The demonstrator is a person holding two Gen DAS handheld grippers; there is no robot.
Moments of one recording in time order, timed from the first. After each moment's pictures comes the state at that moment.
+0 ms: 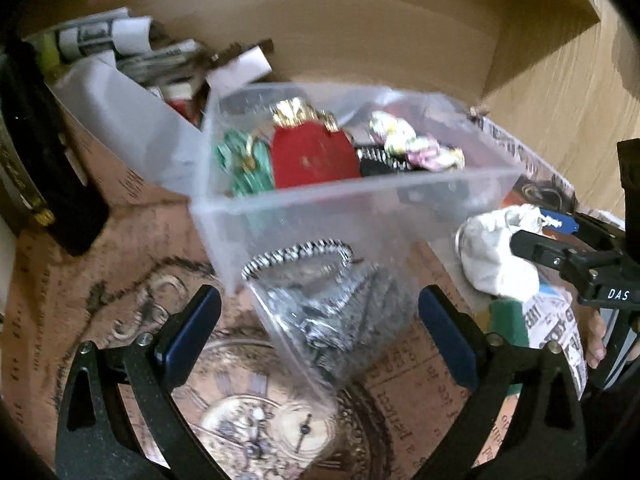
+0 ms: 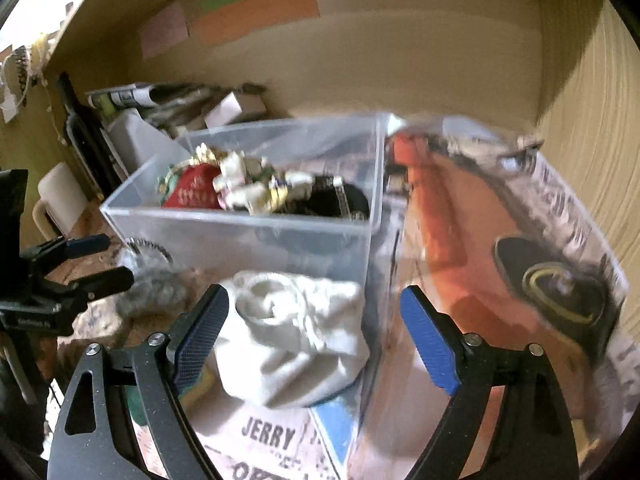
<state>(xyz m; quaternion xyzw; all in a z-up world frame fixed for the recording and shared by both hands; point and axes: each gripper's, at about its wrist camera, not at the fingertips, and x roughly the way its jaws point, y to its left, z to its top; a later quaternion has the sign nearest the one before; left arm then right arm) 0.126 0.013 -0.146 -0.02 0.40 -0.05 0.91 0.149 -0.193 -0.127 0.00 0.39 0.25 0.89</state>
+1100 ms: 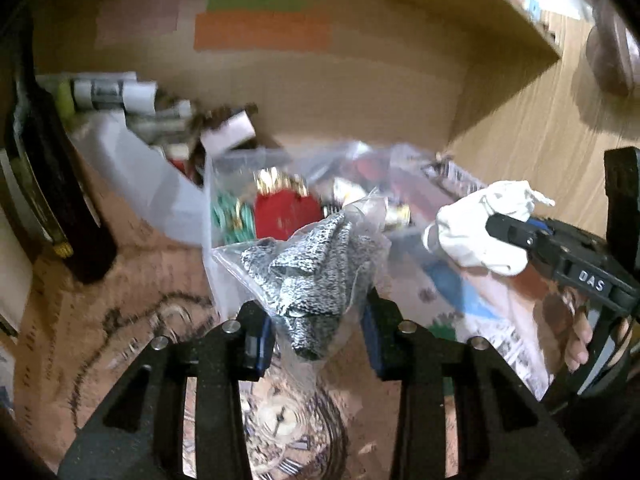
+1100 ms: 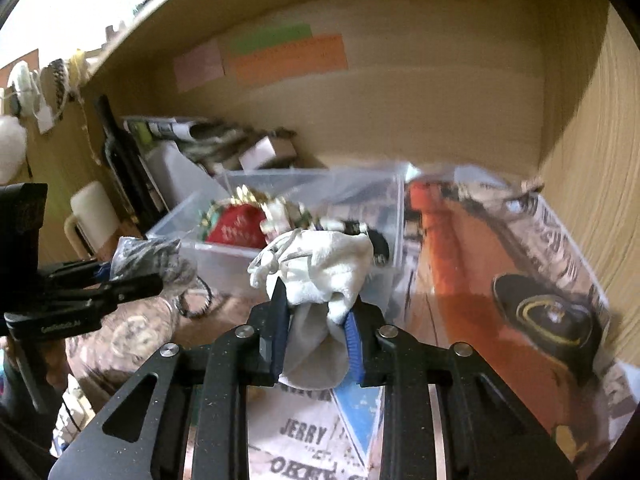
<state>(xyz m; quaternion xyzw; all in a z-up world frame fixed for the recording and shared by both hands) 0.090 0.013 -0.086 -0.04 0.32 -0.08 0.94 0.119 -0.191 -0.077 0.00 0.29 0.28 0.92</state>
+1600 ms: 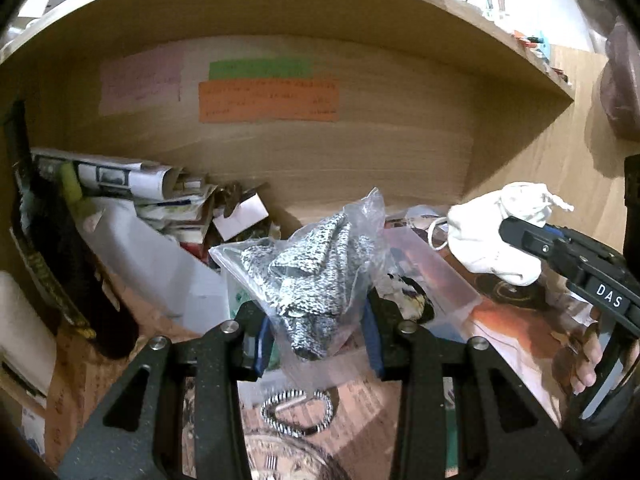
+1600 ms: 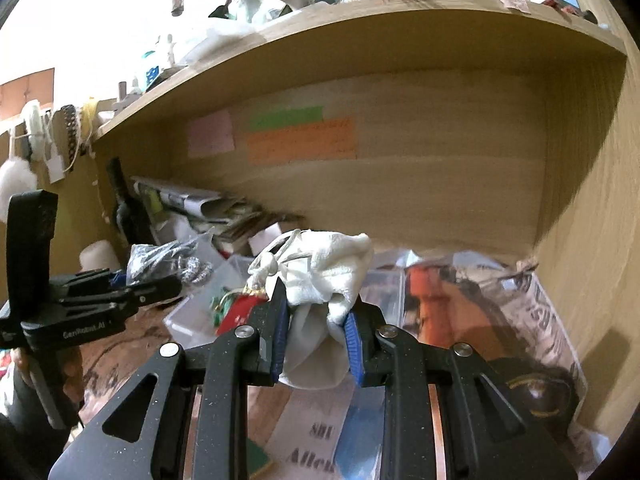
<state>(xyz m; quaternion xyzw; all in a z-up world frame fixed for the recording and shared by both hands) 0.131 0.014 -0.041 -0.02 0.26 -0.06 0.96 0.141 -0.182 -0.030 0.01 0.21 0.27 0.94</state>
